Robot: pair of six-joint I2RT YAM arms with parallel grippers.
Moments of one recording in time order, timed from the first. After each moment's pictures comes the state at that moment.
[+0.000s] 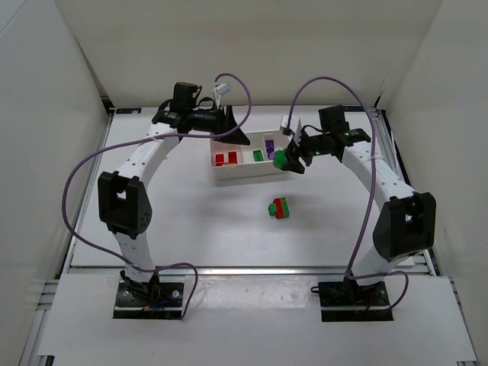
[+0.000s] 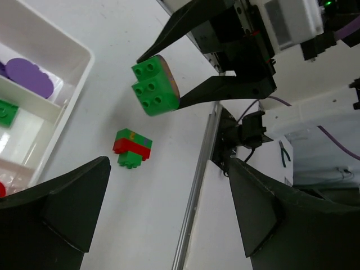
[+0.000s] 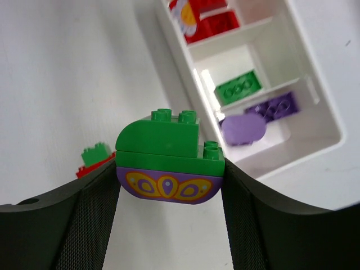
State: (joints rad) left arm -0.30 1.85 1.70 -0.45 1.09 -0.22; right arm 0.29 1.61 1.37 -0.65 -0.77 -0.83
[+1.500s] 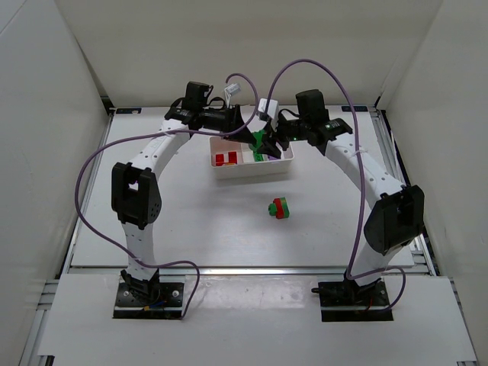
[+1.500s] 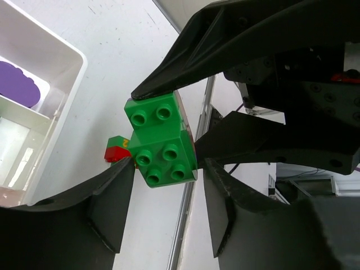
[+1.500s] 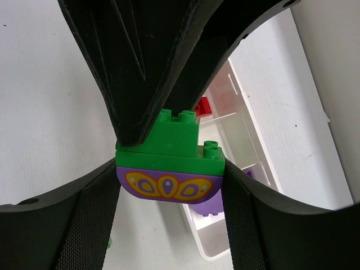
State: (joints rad) left arm -0.35 2.01 1.85 -0.47 1.13 -0.28; right arm 0.46 1.70 1.59 -0.50 -0.71 -0.68
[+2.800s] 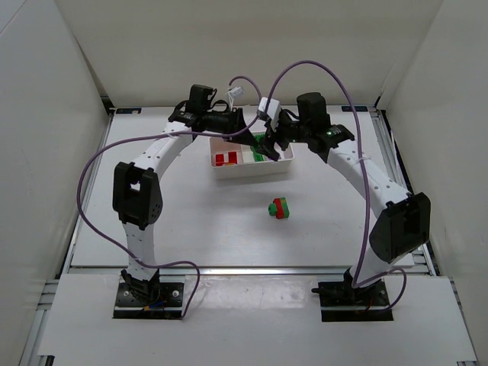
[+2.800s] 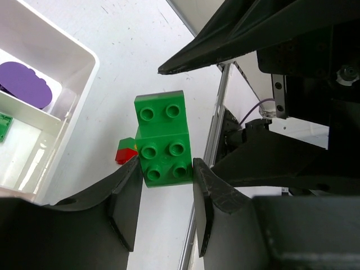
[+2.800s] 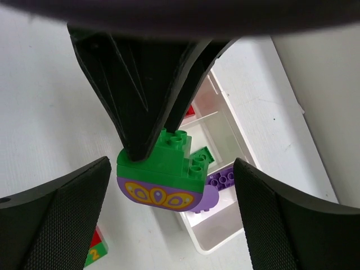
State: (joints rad) left arm -0.37 2.01 1.82 -0.43 1.08 -0.26; right arm 0.48 1.62 1.51 -0.39 -0.60 -0.61
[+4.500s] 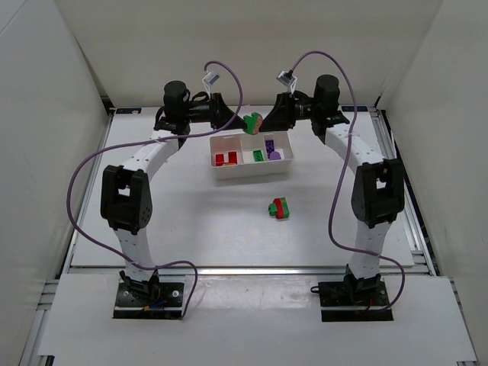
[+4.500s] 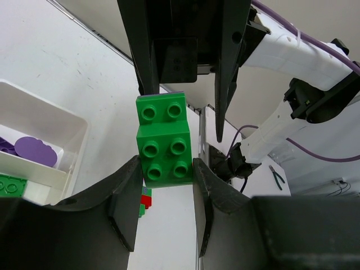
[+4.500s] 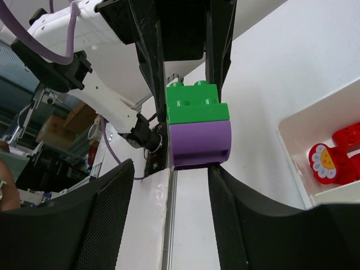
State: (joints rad) left arm -0.27 1.92 1.58 0.36 1.22 -0.71; right arm 0.28 1.97 1.66 0.33 -1.42 0.75
